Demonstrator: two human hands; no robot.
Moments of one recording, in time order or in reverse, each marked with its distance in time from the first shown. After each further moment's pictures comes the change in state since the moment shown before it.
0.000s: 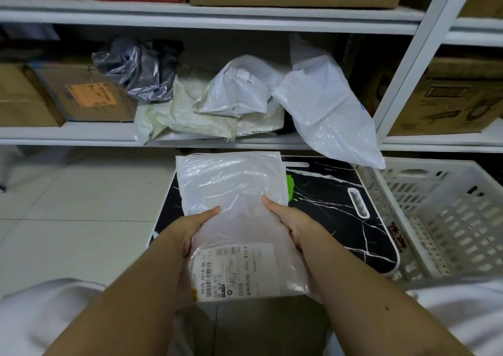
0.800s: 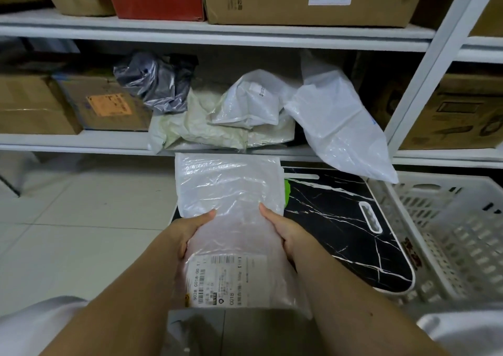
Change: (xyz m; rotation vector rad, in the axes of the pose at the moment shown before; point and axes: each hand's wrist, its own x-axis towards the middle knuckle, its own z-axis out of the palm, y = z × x) left_hand 0.008 0.014 -0.032 -0.005 0.007 0.108; right_hand 0.010 0.003 0.037 0.109 -0.060 0.021
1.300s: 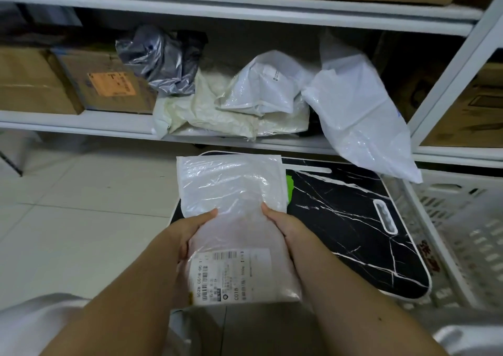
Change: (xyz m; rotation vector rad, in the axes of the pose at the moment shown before) left_hand 0.037 -0.018 -0.022 -0.036 -0.036 -0.143; right_hand 0.024 0.009 0.009 -0.008 0.064 -0.005
